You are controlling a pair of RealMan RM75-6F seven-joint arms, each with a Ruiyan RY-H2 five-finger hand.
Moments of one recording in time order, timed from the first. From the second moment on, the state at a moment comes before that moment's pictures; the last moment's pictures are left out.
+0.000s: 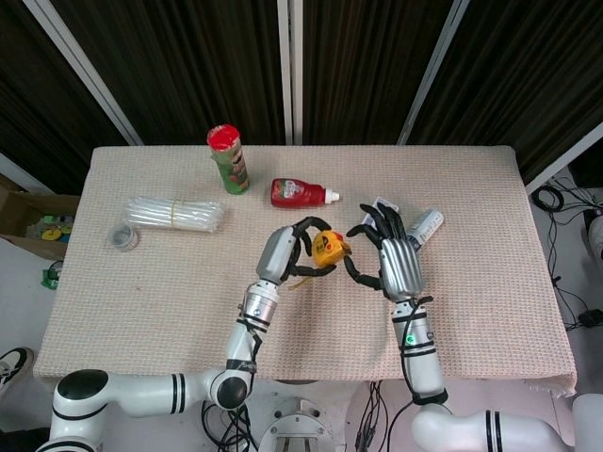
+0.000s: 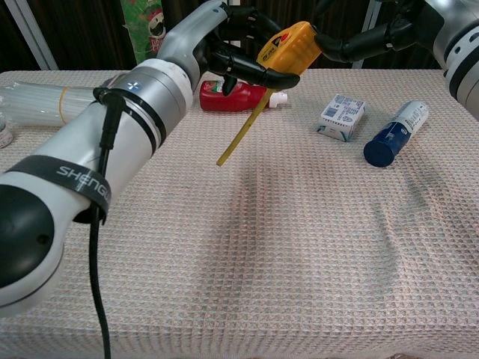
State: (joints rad) left arm -0.80 -2.04 -0.48 -1.48 1.09 1.18 -0.01; right arm 0.50 -1.71 0.34 -1.86 -1.22 1.37 -0.35
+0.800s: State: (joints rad) left arm -0.79 -2.03 -0.46 -1.48 1.12 1.18 -0.05; right arm 0.51 -1.71 0.35 -1.85 -1.20 1.38 -0.30
